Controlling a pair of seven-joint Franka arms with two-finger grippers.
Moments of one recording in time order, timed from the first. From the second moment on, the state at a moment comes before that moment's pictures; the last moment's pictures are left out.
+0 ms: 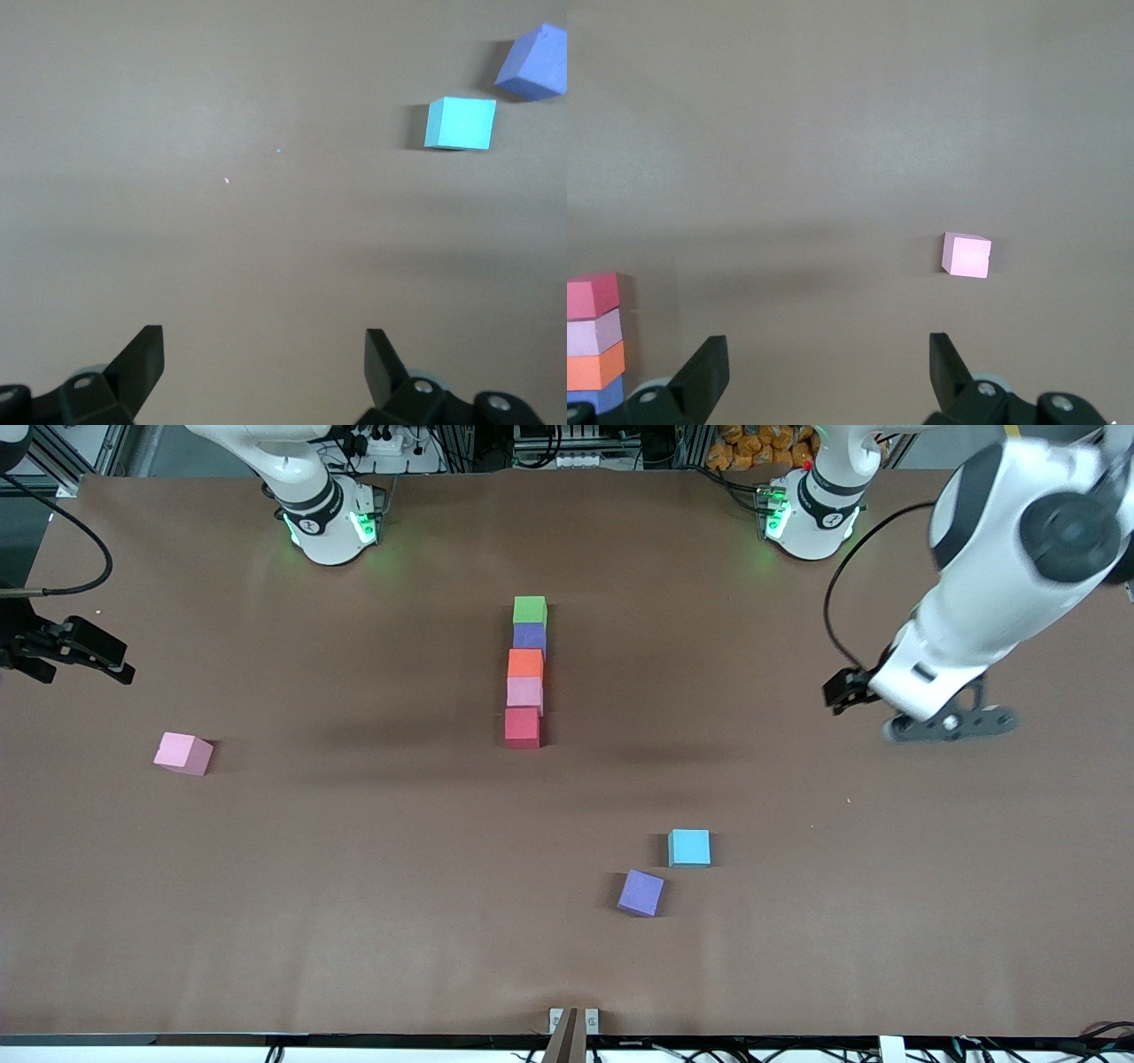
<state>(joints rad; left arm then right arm) -0.06 0.05 -0.21 -1.69 0.09 1.72 -0.33 -0.04 0.01 0.00 -1.56 0.01 1.60 0.00</state>
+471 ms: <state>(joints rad) -0.10 -0.02 -0.11 -1.56 0.07 1.54 -0.11 -0.05 0.01 -0.01 -1.57 0.00 1.58 0.00</state>
